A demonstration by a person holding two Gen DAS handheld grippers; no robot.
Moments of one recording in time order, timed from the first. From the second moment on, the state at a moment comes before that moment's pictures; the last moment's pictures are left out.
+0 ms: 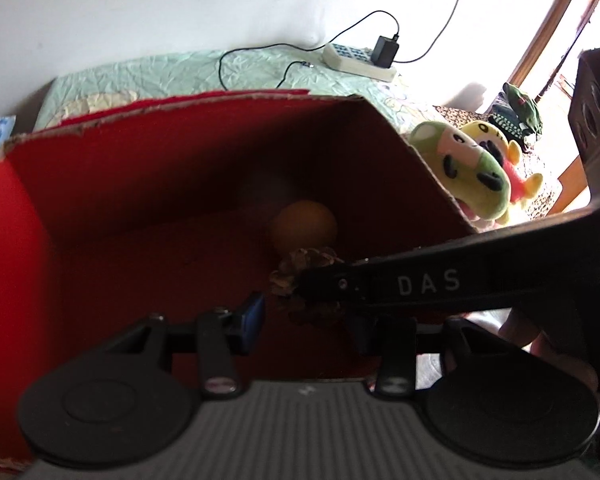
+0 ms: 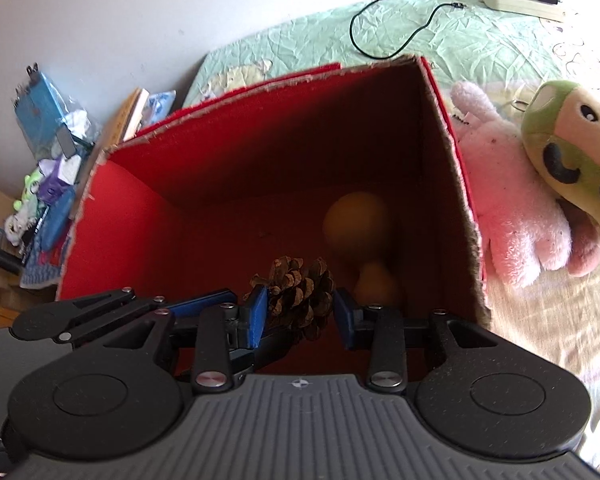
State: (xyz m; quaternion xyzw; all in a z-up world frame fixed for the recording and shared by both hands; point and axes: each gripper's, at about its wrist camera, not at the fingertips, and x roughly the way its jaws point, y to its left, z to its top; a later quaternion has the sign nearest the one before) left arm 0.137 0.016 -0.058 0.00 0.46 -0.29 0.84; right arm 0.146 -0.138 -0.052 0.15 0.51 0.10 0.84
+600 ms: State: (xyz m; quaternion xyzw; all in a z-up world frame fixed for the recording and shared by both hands) left arm 0.153 0.032 -0.080 -0.05 0.51 -0.27 0.82; right arm 0.149 -0.132 -0.070 0.14 0.52 0.09 0.84
